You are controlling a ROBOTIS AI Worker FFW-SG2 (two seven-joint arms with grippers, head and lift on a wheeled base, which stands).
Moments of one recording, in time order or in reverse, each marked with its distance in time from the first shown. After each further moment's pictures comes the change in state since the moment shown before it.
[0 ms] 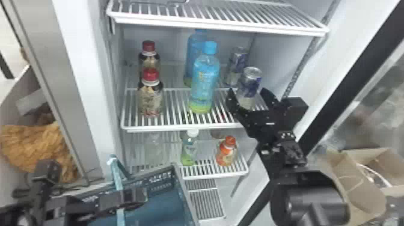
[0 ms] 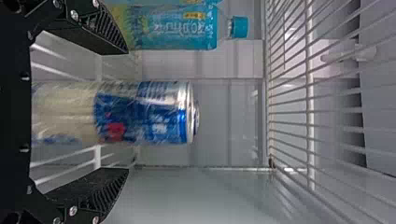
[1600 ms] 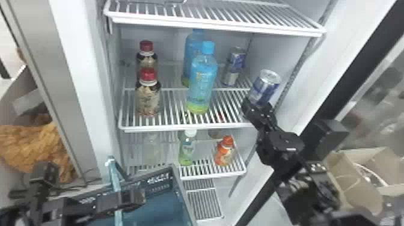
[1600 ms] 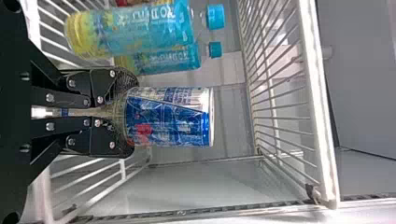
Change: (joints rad) left arm 0.005 -0.003 0.000 0.000 0.003 0.000 0.000; right arm 0.359 -0.042 -0.009 -0.474 -0.174 0.157 -0.089
